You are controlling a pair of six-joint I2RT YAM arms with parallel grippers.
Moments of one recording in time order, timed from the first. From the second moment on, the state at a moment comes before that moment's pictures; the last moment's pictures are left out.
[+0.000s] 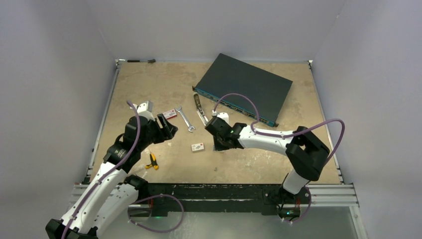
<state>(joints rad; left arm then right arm) -0.41 0.67 0.65 -0.50 -0.01 -0.64 0.97 1.65 1.02 -0.50 0.24 0.75</state>
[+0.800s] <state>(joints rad) -0.41 0.67 0.65 -0.49 0.00 -0.64 0.96 1.69 1.02 -0.50 0.23 0.75</state>
